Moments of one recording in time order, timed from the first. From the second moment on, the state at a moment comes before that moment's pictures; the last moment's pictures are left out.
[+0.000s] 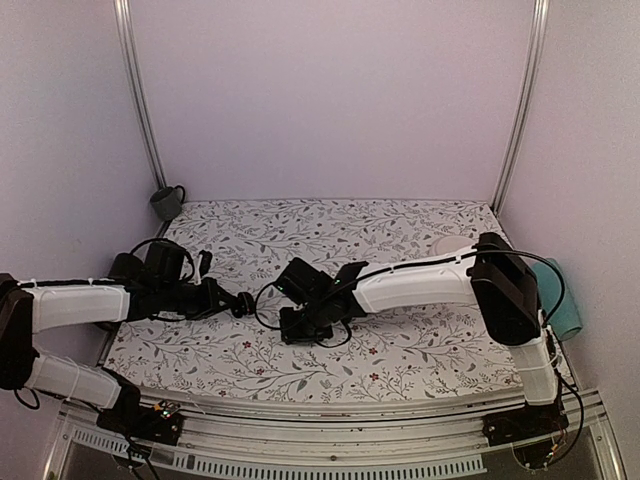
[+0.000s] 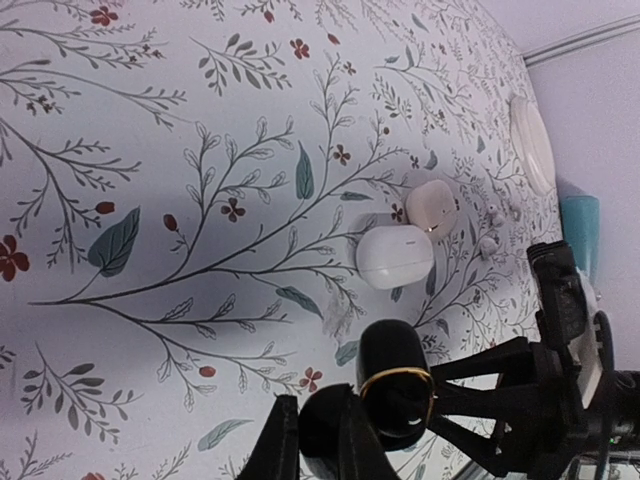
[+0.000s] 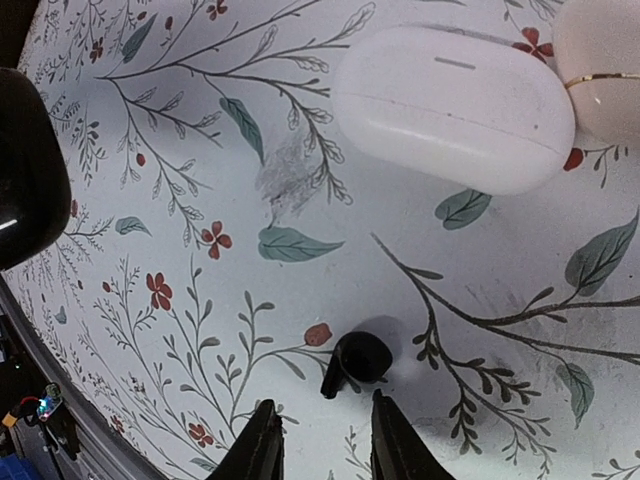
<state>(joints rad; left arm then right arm) -0.39 1.25 0.52 -0.02 0.35 -0.64 1.14 2.21 1.66 -0.47 0.00 0.86</state>
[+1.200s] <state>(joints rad) -0.35 1.24 0.52 -0.02 0.37 -0.61 1.12 2.34 1.82 -0.52 -0.01 0.81</state>
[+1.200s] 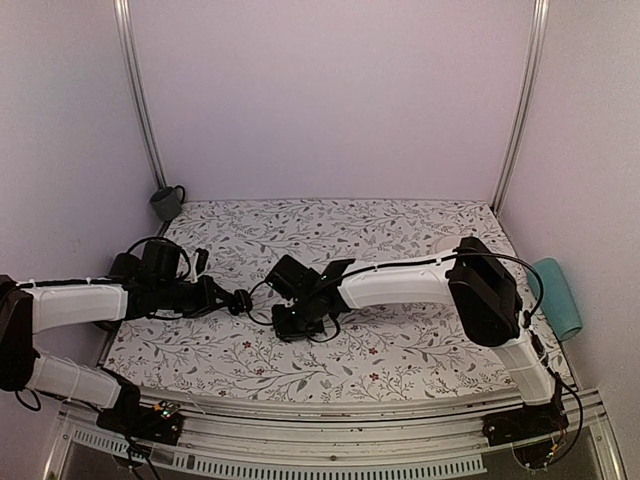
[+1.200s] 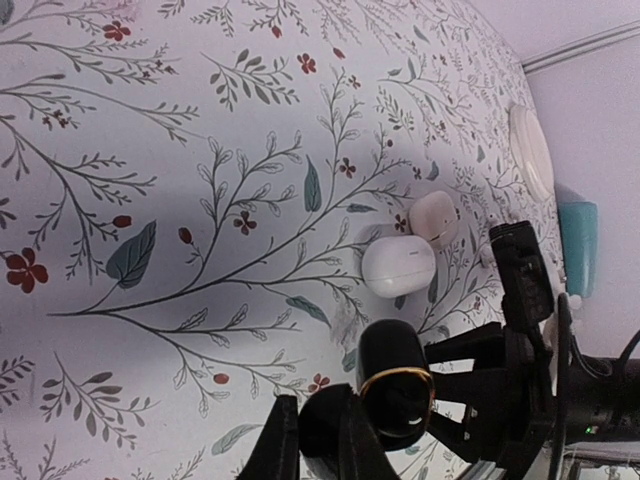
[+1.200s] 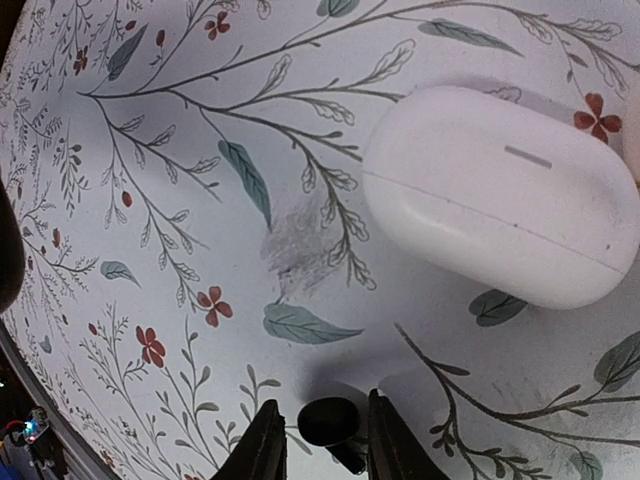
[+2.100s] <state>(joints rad) -0.34 1.24 0.52 -0.02 0.38 -0.61 1.13 2.42 2.01 -0.74 0.08 0.69</state>
